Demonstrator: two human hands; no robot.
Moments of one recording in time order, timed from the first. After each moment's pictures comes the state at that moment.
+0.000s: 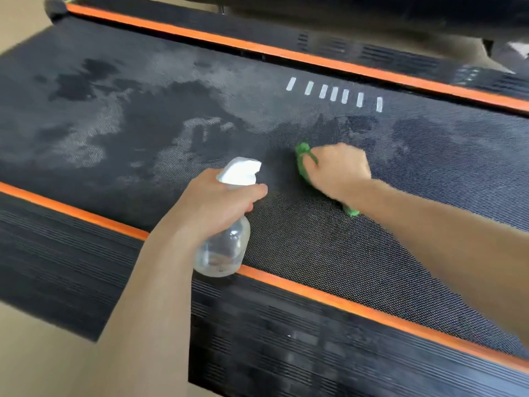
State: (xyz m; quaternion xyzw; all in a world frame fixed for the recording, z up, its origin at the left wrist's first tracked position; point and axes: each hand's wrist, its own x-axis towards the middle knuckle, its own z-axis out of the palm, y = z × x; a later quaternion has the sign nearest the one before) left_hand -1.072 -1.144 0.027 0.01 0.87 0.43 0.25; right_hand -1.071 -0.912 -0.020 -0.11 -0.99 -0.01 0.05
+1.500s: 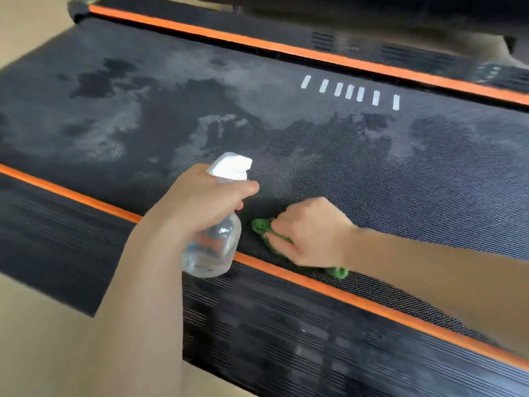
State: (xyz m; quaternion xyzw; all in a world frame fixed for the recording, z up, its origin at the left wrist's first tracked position) left_hand -1.075 -1.171 0.035 -0.03 0.88 0.41 0.23; right_hand -1.009 -0.978 -0.049 0.24 -0.97 0.02 0.05
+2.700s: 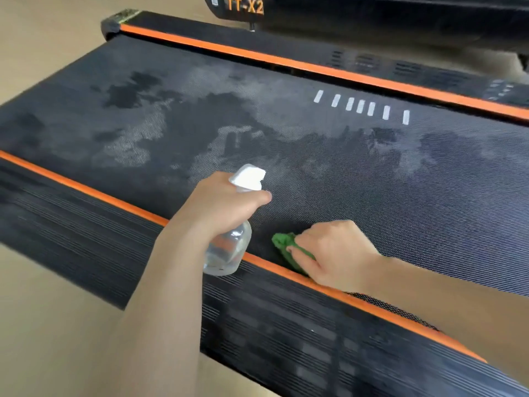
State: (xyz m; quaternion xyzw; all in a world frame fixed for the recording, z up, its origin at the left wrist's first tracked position) left_hand -1.069 -1.173 0.043 -0.03 0.90 0.37 0.23; right_hand -0.976 -0.977 -0.041 0.18 -0.98 0.05 0.06
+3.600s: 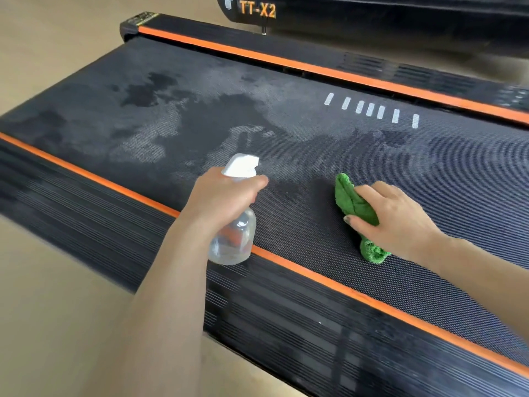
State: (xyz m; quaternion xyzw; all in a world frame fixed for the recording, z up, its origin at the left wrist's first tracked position) left_hand -1.068 -1.188 0.040 -0.09 0.87 0.46 0.18; right_hand -0.985 -0.902 -0.030 0.00 -1.00 0.09 0.02
